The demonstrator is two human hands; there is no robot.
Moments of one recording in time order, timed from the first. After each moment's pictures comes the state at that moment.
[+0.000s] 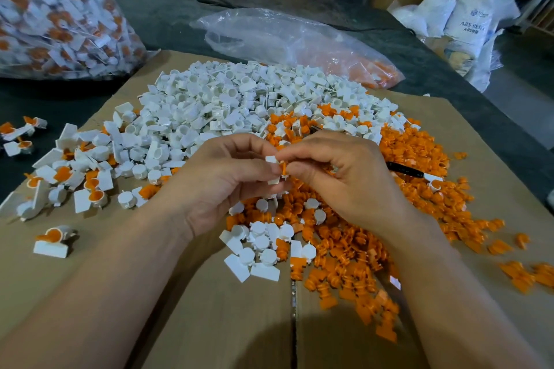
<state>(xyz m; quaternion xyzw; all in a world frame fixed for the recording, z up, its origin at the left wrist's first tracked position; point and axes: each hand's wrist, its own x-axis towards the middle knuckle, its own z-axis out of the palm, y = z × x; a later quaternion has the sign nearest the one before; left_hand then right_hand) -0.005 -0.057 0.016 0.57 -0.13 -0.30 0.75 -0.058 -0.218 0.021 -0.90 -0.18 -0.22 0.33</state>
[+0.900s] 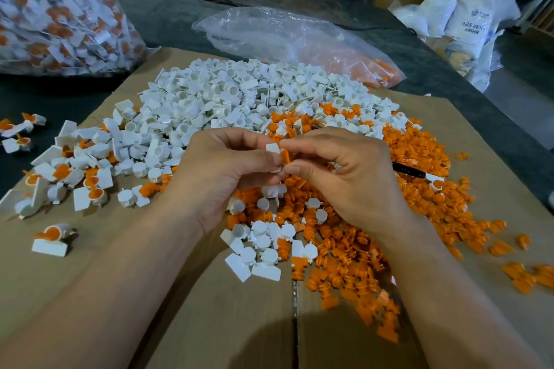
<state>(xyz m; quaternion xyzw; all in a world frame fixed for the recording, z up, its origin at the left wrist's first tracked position) -0.008 -0.061 0.016 0.59 -0.11 -0.20 0.78 -0.056 -0.214 0.018 -0.87 -0.18 -0.29 0.34</state>
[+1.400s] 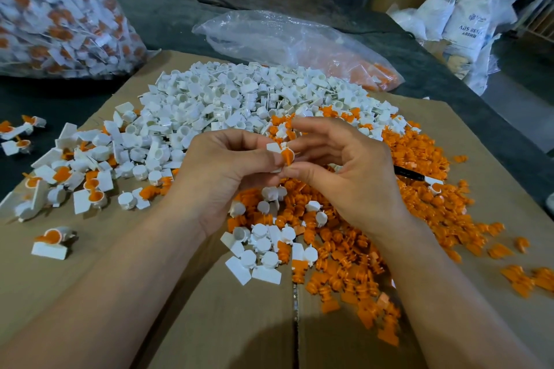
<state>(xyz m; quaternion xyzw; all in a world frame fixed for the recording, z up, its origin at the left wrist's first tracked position) -0.008 -0.063 0.016 0.59 -0.09 -0.18 0.78 -0.058 -0.211 0.018 -0.85 -0.13 -0.25 0.44</state>
